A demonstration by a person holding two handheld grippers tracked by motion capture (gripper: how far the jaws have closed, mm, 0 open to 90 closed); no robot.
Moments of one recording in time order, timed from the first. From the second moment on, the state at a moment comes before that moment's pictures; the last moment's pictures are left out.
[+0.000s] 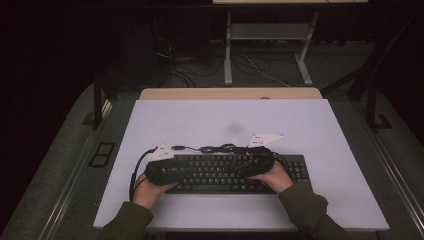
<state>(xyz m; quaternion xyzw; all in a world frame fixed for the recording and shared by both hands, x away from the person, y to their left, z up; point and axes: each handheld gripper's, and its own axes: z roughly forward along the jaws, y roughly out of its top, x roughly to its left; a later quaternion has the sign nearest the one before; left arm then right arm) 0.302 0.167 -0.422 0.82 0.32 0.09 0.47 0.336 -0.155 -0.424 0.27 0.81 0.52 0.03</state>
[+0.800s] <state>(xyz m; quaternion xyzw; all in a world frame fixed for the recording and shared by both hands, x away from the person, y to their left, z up) 0.300 0.183 -0.432 0.83 0.33 0.08 0.43 0.334 -0.154 -0.425 0.27 0.82 0.51 0.04</state>
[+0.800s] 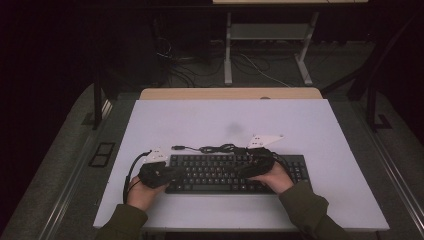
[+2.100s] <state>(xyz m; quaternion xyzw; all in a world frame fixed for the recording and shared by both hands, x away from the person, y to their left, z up) 0.301 0.180 -0.435 0.84 0.33 0.08 0.42 0.334 -0.154 -0.428 0.27 0.82 0.50 0.04</state>
